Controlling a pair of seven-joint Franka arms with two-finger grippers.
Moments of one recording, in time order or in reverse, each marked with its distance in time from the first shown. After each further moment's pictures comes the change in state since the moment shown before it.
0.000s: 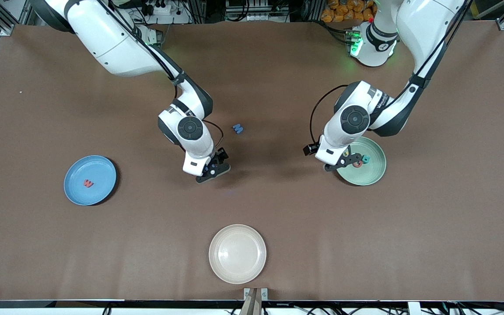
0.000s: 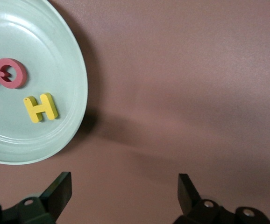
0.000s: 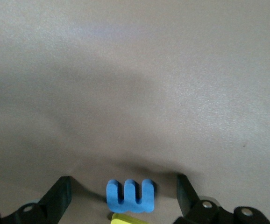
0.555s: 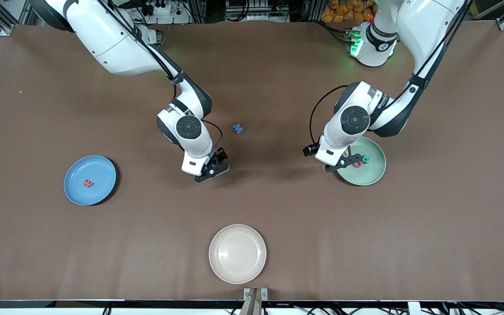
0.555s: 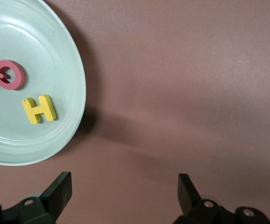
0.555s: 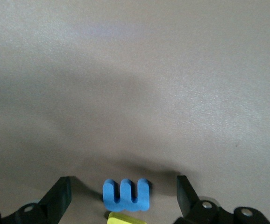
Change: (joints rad) left arm 0.000 0.006 0.000 0.008 0.000 0.000 -0.002; right arm 0.000 -0.011 -0.004 -0.002 0.000 -0.009 0.003
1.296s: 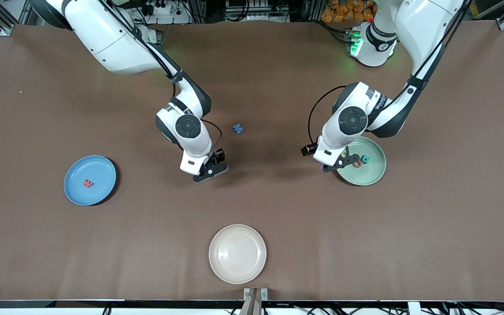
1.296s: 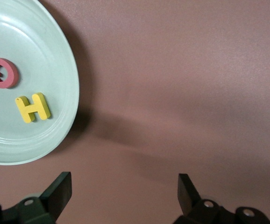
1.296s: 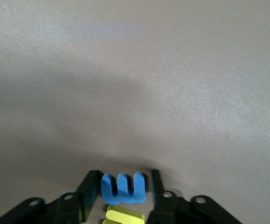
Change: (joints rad) left arm -0.008 0.008 -0.002 0.007 0.000 0.000 0.000; right arm -0.001 -0.024 -0.001 -0.020 0.000 -0.004 0.038
